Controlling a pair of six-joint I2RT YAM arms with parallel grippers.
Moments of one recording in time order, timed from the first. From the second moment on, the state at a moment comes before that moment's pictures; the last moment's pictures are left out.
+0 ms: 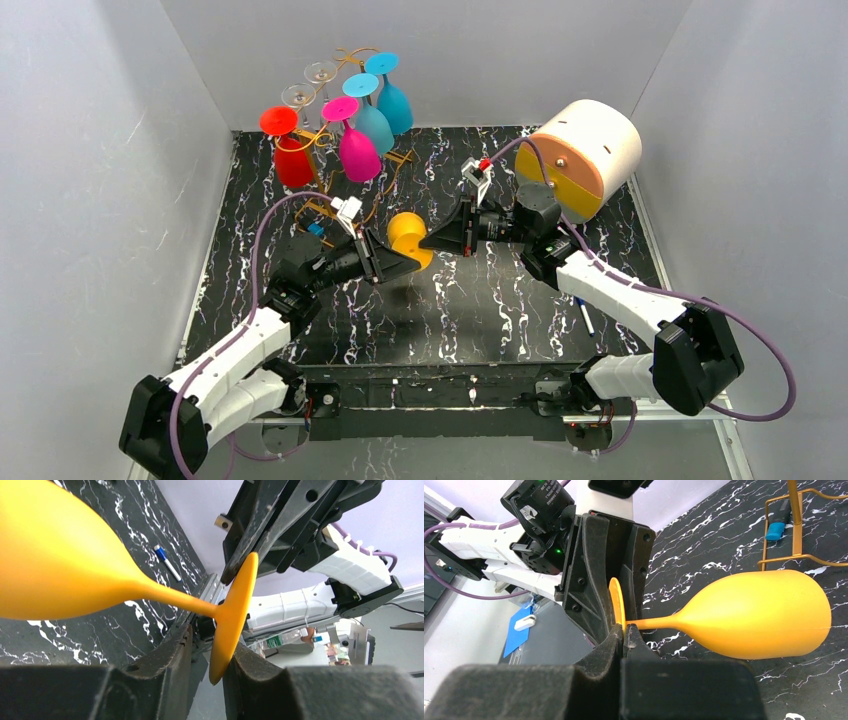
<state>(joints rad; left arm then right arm) -0.52 0.93 0.50 0.36 0.65 -0.97 0.66 1.29 0.85 0.45 -0.85 0.62</state>
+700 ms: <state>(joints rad) -0.53 0.89 0.47 0.45 0.64 -0.92 0.66 1.29 0.85 0.46 -0.85 0.66</state>
